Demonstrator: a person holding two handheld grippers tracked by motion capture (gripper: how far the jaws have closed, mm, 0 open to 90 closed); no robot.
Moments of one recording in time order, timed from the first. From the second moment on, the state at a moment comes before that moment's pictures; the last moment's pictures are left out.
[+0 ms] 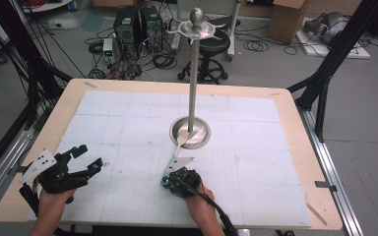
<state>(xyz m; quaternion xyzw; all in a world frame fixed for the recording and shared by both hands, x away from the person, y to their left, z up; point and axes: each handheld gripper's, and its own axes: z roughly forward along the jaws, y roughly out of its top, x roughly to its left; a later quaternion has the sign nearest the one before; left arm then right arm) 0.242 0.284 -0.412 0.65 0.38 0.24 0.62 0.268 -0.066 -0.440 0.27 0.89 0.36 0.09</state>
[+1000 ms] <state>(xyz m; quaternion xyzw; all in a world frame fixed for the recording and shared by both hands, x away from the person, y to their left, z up) 0.243 0.286 -0.413 0.65 0.38 0.24 0.61 0.367 -0.063 -0.426 0.32 0.87 0.36 0.15</state>
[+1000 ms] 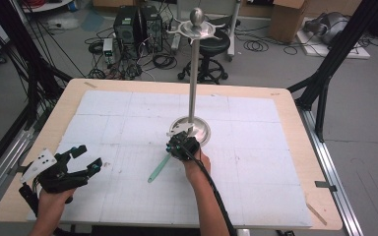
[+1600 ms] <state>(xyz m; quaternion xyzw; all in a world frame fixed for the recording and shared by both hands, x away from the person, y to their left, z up) 0.242 0.286 -0.413 0.65 0.38 0.24 0.61 0.367 -0.071 -0.430 0.32 0.89 0.28 0.15</state>
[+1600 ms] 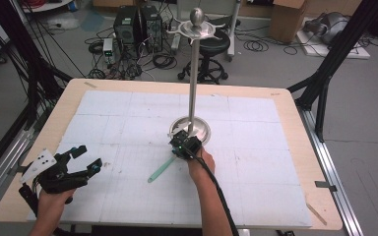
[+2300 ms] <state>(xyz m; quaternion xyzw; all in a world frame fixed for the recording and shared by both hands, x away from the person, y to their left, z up) 0.243 0.286 -0.414 0.65 0.38 0.24 0.62 0.350 -0.096 -0.426 0.32 0.90 0.26 0.15</state>
